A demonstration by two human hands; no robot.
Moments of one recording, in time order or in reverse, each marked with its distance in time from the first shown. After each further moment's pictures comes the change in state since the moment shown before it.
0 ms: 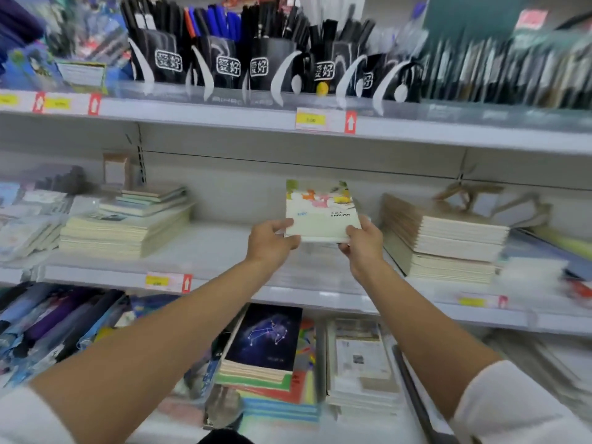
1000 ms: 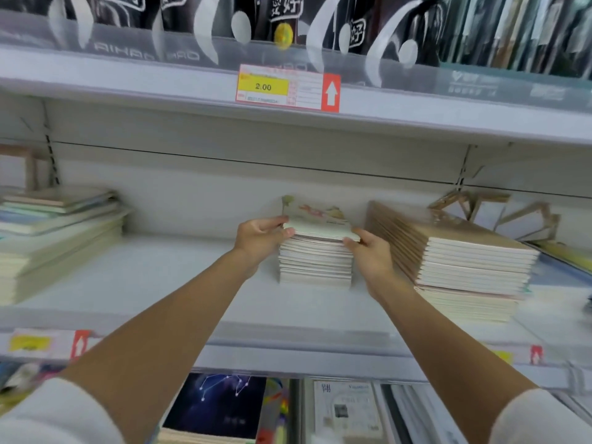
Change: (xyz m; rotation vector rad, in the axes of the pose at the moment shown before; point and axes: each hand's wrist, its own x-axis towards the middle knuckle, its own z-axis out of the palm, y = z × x) left_hand 0.148 -0.046 0.073 -0.089 -0.161 -0.014; right_hand 0.159 0.047 -0.060 -0.409 0.017 -0.143
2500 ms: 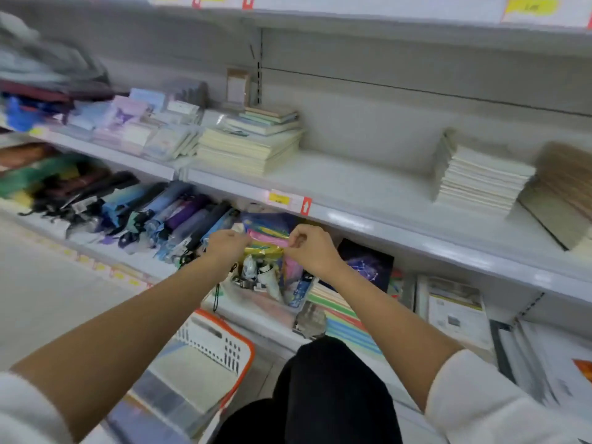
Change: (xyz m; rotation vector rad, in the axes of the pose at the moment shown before) left_hand -0.276 -0.064 -0.282 0.285 0.554 -0.491; right_hand -0.305 -0.013 0.238 -0.343 -0.831 -0.210
